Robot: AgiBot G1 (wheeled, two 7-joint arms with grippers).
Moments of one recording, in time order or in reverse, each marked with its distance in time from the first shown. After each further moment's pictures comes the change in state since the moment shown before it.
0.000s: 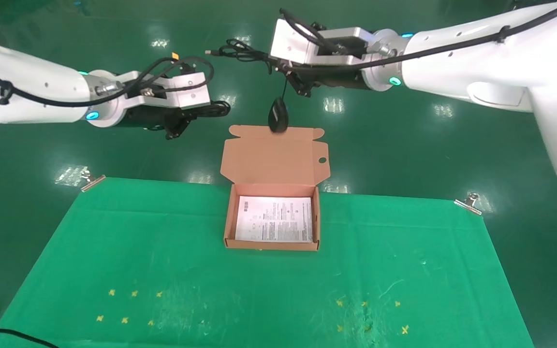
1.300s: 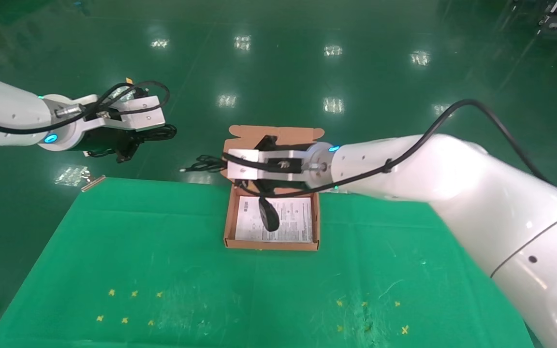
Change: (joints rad) left arm 0.027 -0.084 0.037 -0.137 0.205 0.137 -0.264; right arm -0.141 -0.028 -0.487 0.079 0.196 0.171 0.139
